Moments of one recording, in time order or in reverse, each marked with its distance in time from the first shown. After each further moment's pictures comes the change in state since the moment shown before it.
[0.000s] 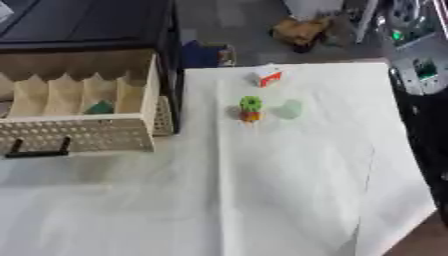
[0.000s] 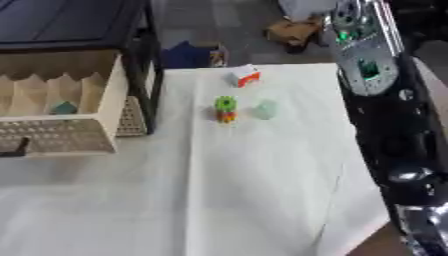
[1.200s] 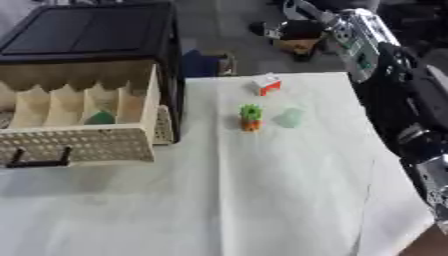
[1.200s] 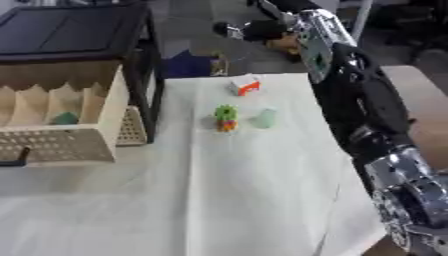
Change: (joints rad) left arm -0.010 -0.019 -0.022 0.000 0.010 0.022 -0.048; right arm -0.232 0.033 0.009 0.615 0.410 -0.256 0.200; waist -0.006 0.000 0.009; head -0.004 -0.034
